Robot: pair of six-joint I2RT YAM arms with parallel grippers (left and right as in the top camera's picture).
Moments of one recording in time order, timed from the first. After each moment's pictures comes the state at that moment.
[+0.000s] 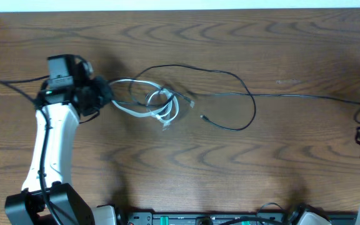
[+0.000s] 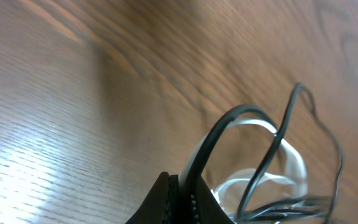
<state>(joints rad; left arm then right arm) 0.20 1.49 1.13 -0.73 0.32 -0.43 -0.47 1.16 0.95 -0.58 0.40 0.68</state>
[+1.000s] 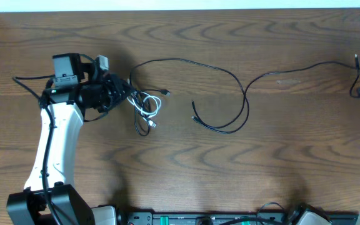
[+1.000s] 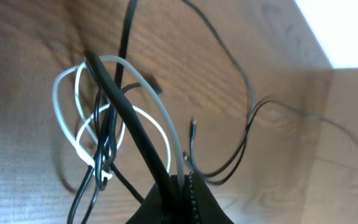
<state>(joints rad) 0.15 1.49 1.13 -0.73 0.67 -0.40 -0.53 1.16 0.97 -0.29 -0.19 0.42</state>
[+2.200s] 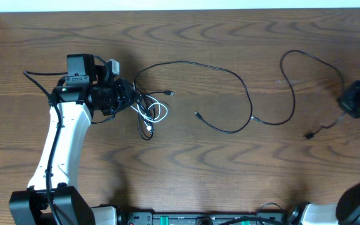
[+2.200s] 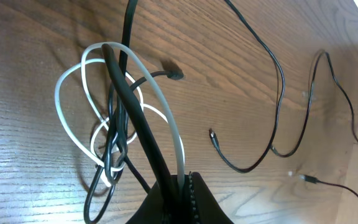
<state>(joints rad) 0.08 1.49 1.13 -0.78 0.57 -0.35 -0.45 1.61 1.33 -1.02 -0.20 0.30</state>
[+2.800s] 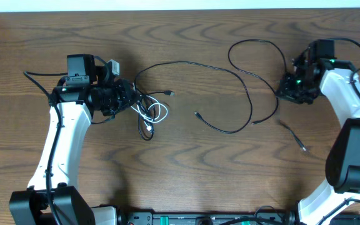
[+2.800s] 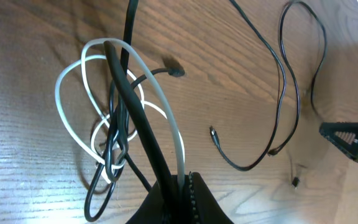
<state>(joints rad) 0.08 1.49 1.13 -0.79 0.57 -0.35 -0.10 1.87 1.33 -0.82 -0.26 0.23</state>
